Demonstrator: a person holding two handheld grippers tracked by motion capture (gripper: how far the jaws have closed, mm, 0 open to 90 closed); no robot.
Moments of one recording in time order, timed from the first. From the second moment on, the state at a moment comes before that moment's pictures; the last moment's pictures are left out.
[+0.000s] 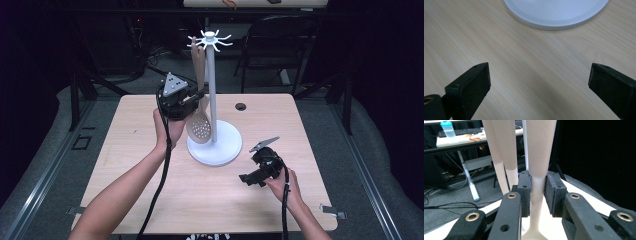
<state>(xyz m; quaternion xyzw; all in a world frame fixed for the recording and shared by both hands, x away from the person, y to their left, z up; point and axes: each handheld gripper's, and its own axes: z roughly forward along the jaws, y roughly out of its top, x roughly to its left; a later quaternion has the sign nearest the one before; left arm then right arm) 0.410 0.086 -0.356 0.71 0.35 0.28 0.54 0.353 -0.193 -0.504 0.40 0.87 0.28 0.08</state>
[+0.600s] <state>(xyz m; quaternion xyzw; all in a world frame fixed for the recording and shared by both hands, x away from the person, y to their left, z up) 0.409 0.076 -0.360 0.71 0.35 0.30 0.53 0.353 -0.193 -0.504 0.40 0.87 0.28 0.08</state>
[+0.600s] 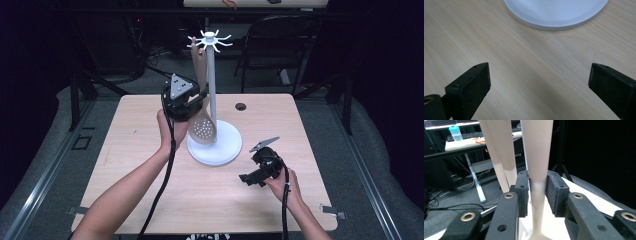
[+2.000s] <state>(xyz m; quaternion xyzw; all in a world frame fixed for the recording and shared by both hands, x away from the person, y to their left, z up) 0.423 0.087 -0.361 0.71 0.33 0.26 0.56 0.354 -0.193 -0.505 0.40 0.87 0.28 0.08</state>
